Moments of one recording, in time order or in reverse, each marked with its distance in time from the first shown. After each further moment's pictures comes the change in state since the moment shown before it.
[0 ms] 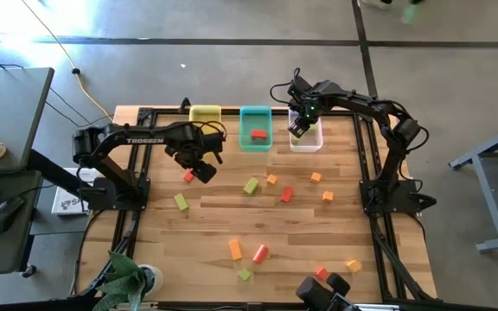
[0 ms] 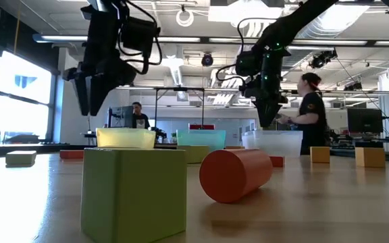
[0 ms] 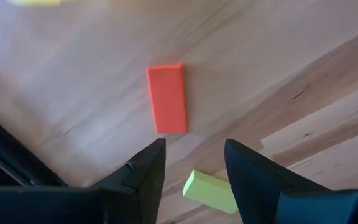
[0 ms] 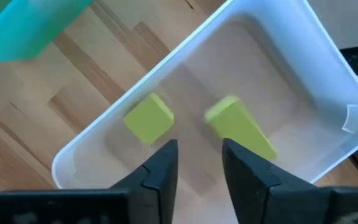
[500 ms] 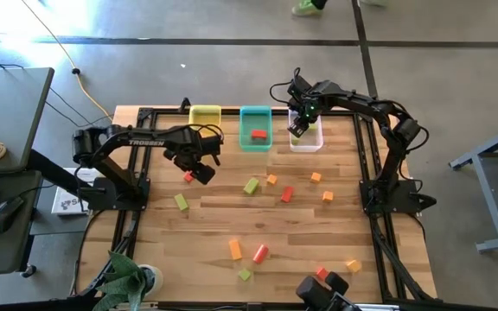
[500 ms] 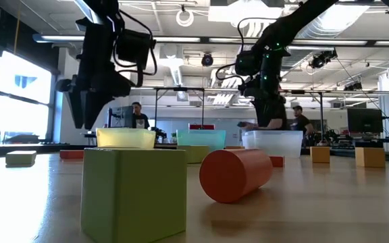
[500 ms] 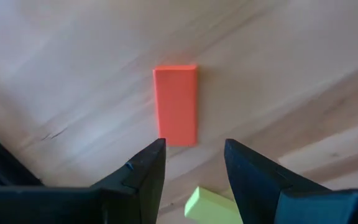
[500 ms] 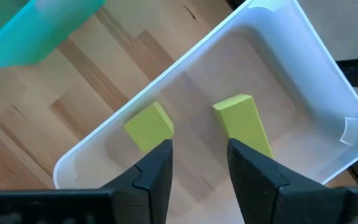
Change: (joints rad) left arm 0.025 0.000 -0.116 0.115 -0.008 -0.036; right arm 0.000 0.000 0.000 0.022 -0.010 -0.022
